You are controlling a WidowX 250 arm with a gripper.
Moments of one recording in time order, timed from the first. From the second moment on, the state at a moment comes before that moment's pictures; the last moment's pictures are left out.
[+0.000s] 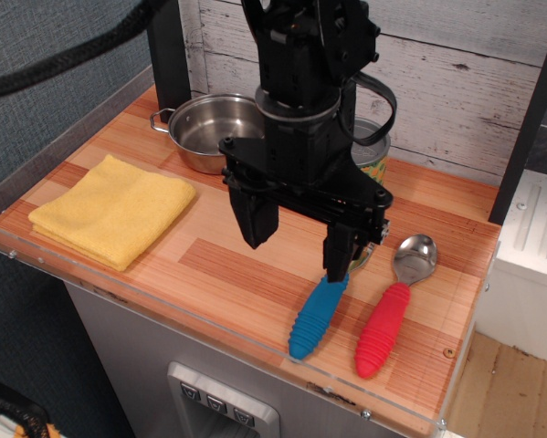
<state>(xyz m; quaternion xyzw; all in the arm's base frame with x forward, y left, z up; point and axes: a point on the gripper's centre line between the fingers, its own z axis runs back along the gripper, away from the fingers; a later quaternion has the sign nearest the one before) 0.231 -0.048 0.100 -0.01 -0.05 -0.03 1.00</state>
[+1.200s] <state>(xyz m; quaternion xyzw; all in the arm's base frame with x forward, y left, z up) 0.250 0.096 0.064 0.05 0.00 0.06 1.00</state>
